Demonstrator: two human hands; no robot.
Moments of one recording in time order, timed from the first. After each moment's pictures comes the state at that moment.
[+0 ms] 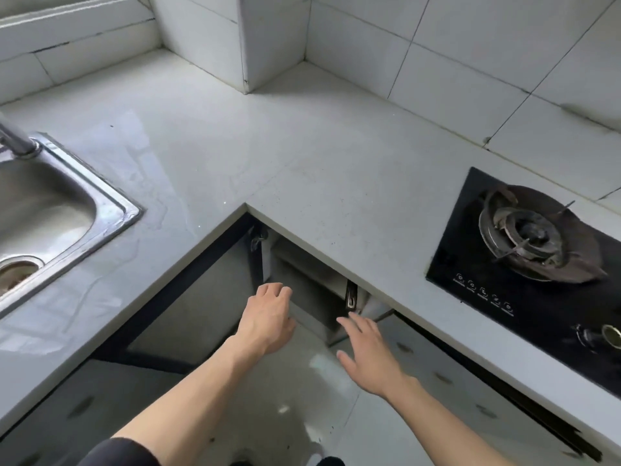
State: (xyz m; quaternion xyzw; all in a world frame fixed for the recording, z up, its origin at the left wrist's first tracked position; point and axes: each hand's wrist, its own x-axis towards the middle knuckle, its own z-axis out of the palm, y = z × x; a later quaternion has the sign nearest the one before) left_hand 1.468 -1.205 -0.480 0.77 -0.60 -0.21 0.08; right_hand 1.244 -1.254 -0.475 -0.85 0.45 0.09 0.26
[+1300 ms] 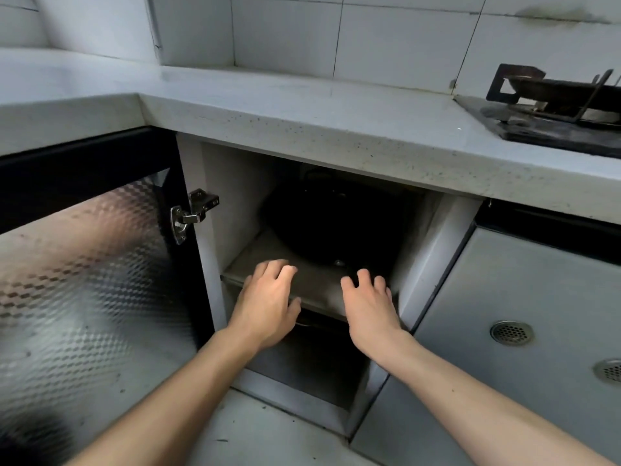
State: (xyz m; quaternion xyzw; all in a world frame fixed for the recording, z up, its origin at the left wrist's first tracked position) left_hand 1.476 -1.345 -0.763 0.65 -0.72 0.03 0.26; right_hand 1.293 -1.364 -0.732 -0.81 0.58 -0.04 -0.04
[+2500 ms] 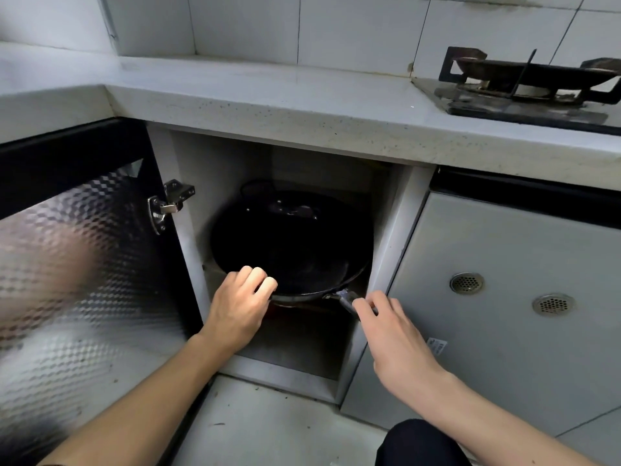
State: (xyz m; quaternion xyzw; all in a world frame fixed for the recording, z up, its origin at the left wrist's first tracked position) left_hand 1.498 -1.323 -0.796 0.52 -0.79 0.22 0.24; right_hand 1.233 -1.265 -0.732 -0.82 0.57 -0.07 0.00
